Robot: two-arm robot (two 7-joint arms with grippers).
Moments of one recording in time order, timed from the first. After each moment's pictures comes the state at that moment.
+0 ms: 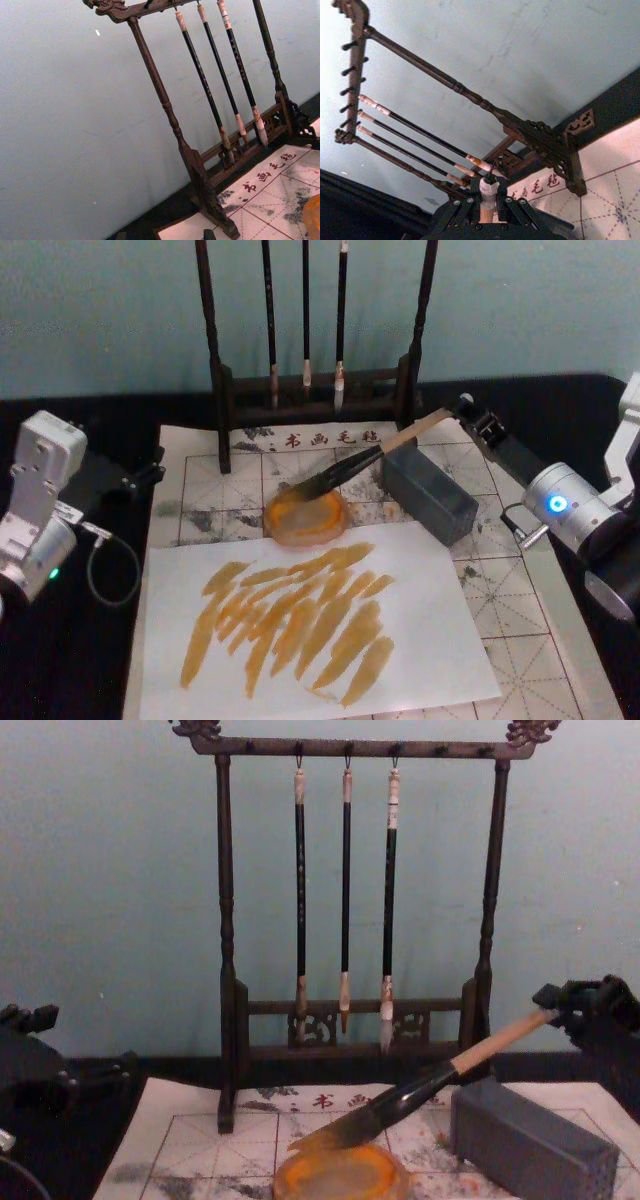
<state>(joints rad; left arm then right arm) -0.20 0.60 0.45 -1.41 -0.25 -0.12 0.03 0.32 0.34 -0.30 -1.23 1.35 0.23 0.31</state>
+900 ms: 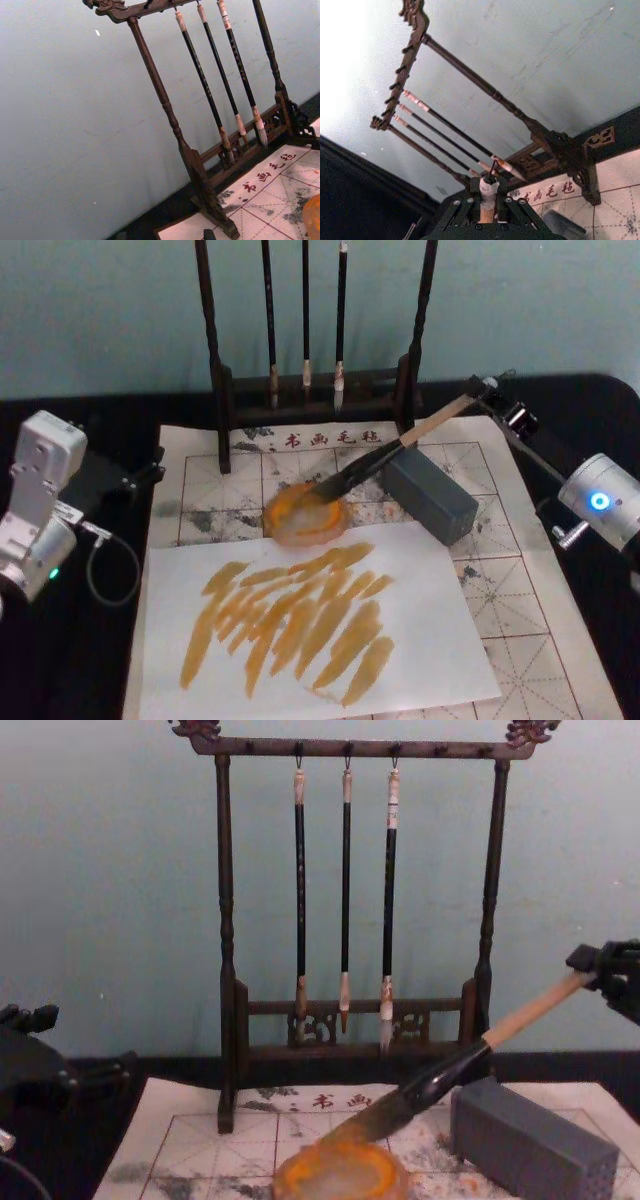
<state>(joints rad) -0.20 0.60 0.45 -1.41 -0.25 -0.12 0.03 0.27 0.48 -0.33 -1.36 1.39 0.22 0.36</state>
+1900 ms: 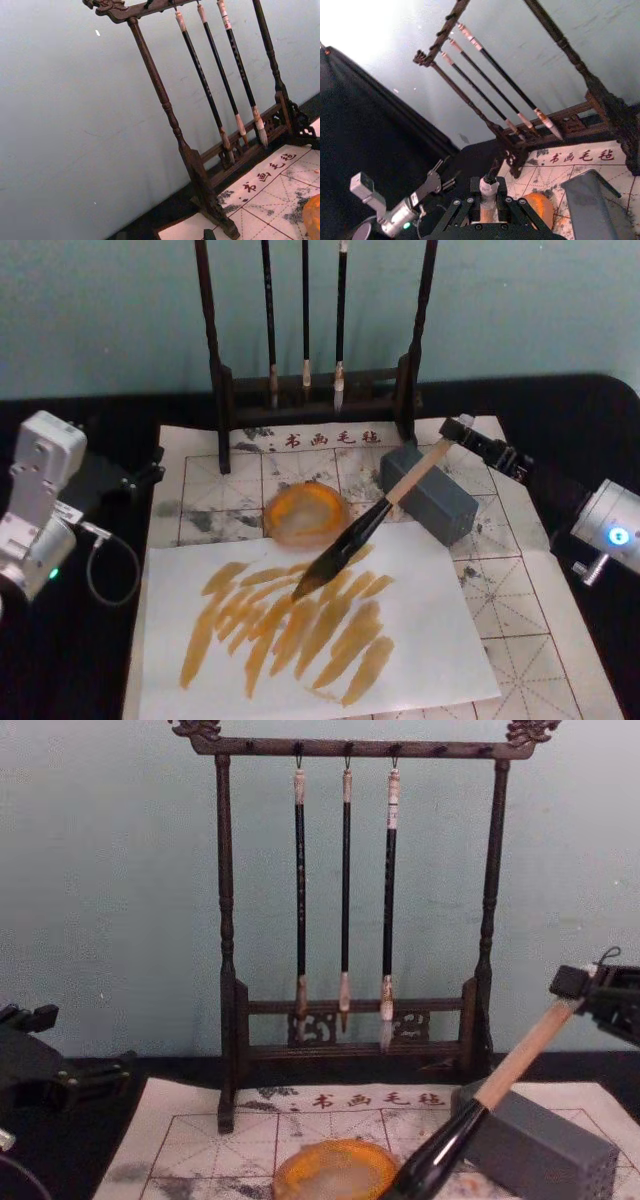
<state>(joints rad) -0.20 0.60 0.45 -1.41 -0.25 -0.12 0.03 0.25 0.65 -0.45 -1.45 1.36 0.25 0.54</state>
